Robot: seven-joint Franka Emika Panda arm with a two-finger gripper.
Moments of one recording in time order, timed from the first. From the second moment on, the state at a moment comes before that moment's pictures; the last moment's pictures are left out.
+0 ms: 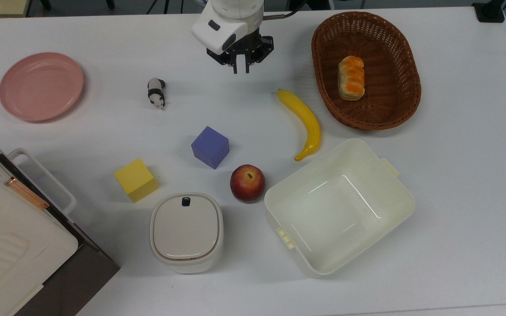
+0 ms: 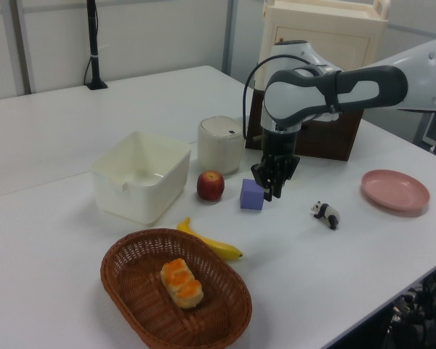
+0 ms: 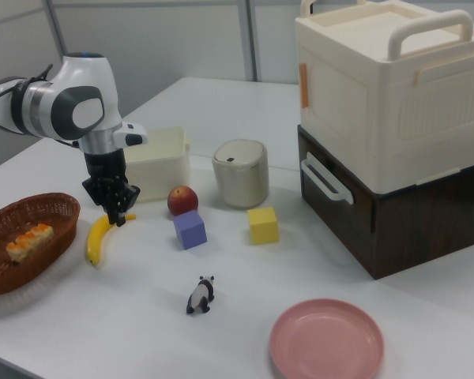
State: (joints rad) arm 0.15 0.02 -0.02 -2.01 0.02 1.92 0.05
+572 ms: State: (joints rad) arm 0.16 0.01 0.08 -2.00 0.00 1.92 0.17
